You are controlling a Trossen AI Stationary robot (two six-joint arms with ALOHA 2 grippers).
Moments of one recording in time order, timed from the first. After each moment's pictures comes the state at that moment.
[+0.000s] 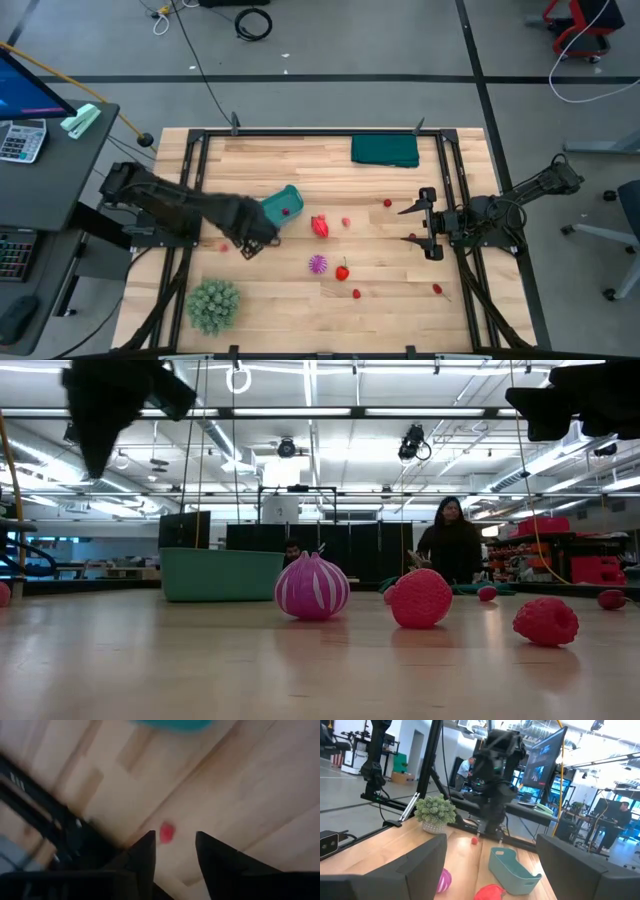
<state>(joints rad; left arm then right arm) -0.29 1.51 1.23 -1.44 -0.13 -1.02 0.37 0.36 0.02 0.49 0.24 -0.31</state>
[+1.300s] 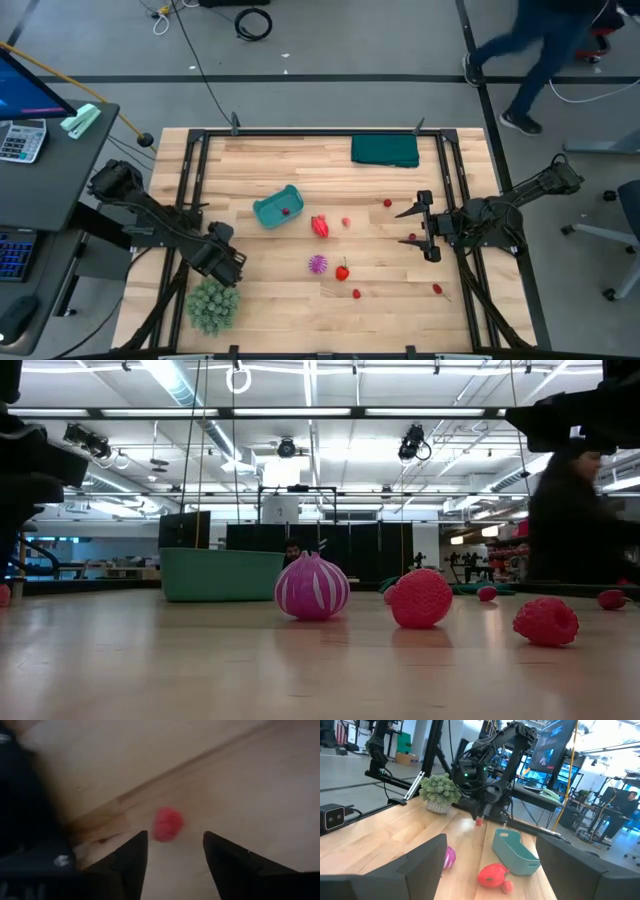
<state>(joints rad) -0.67 1.43 0.71 -1.01 -0.22 -1.78 0.37 0.36 0.02 0.39 0.24 -0.31</state>
